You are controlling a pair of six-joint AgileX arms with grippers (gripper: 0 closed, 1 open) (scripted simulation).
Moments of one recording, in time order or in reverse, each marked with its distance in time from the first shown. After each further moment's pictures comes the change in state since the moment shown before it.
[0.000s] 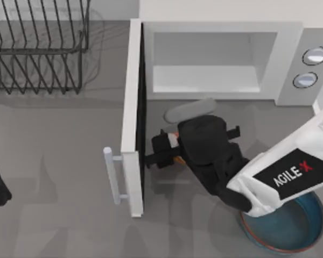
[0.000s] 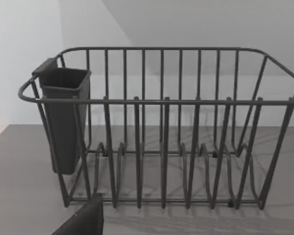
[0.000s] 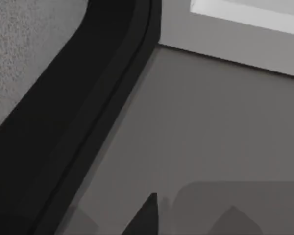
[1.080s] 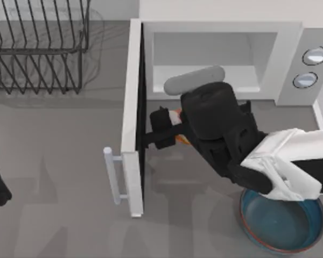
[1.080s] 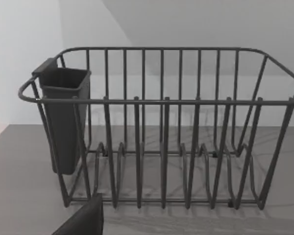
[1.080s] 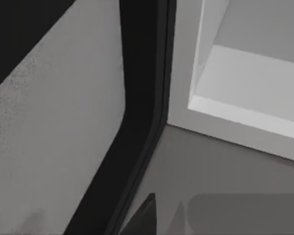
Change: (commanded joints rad) left arm 0.000 0.000 0.000 0.000 0.000 0.000; right arm 0.027 -0.322 0.017 -0.338 0.023 0.017
